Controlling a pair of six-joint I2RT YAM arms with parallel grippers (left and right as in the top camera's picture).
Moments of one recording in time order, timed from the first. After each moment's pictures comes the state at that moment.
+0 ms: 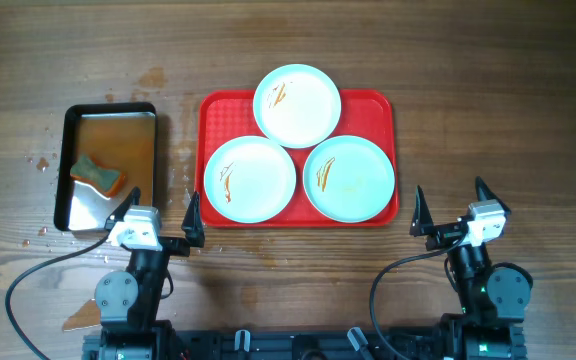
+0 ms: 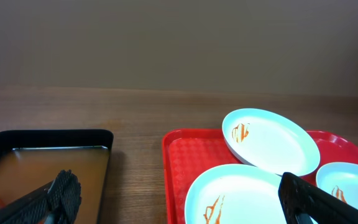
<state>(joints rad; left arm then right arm) 0.01 0.01 0.01 -0.06 0.14 -0.09 -0.07 0.01 0.01 0.01 -0.21 -0.04</state>
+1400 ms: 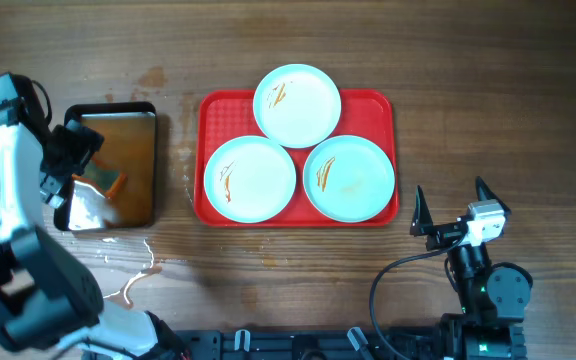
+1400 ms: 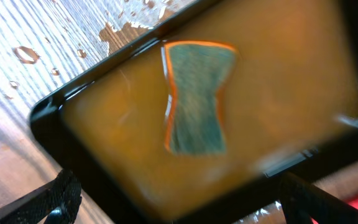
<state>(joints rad) 0.44 1.76 1.36 -1.05 -0.03 -0.65 -0.07 0.02 0.01 0.01 -0.20 -0.05</state>
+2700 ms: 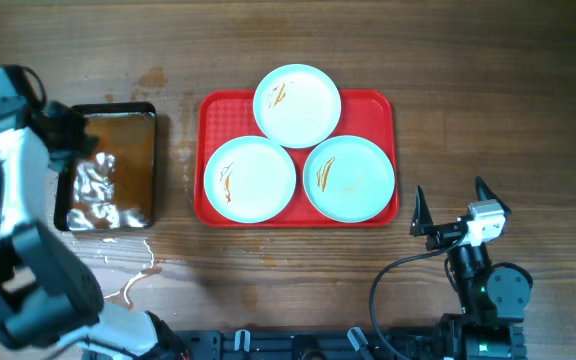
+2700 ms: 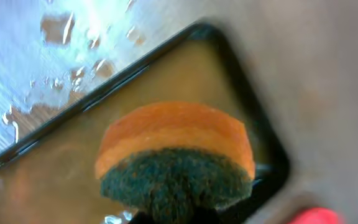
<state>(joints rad) 0.42 1.76 1.29 -0.70 0.04 -0.64 -0.07 0.02 0.01 0.01 -0.20 -0.05</state>
